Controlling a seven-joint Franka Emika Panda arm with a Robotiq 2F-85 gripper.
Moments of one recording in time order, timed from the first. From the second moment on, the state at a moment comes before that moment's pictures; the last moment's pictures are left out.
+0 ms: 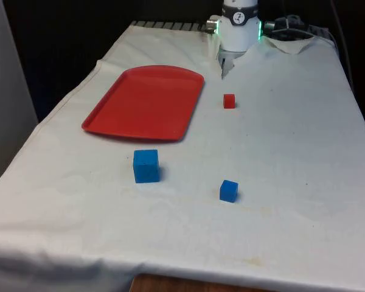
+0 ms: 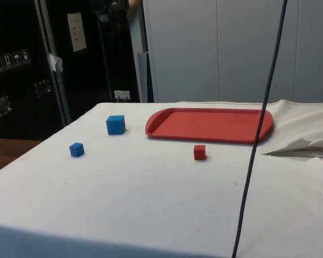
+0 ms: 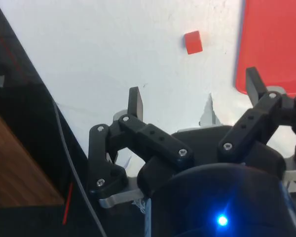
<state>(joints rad) 0.65 0.22 -0.73 -1.69 0.17 1.74 -0.13</state>
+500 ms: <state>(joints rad) 0.62 0.33 -0.74 -1.58 0.22 1.74 -0.18</state>
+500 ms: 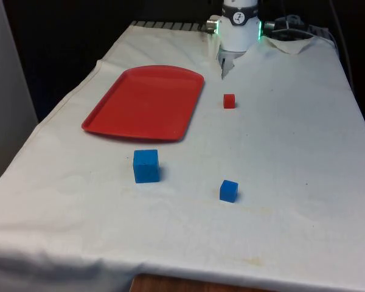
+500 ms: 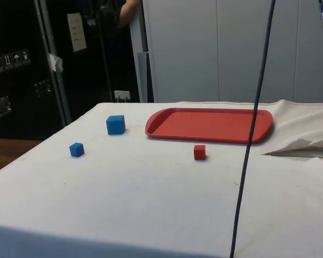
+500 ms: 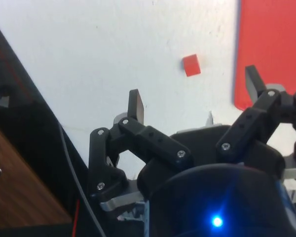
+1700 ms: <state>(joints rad) 0.55 0.49 -0.79 -1.48 0.29 1.78 -0.37</state>
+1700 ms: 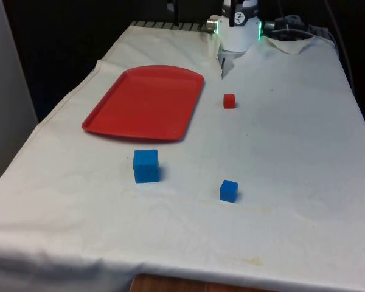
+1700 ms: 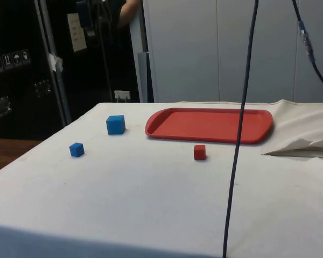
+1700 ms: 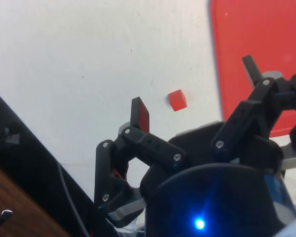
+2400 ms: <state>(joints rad) 0.51 0.67 -0.83 -1.42 0.38 1.91 -0.44</state>
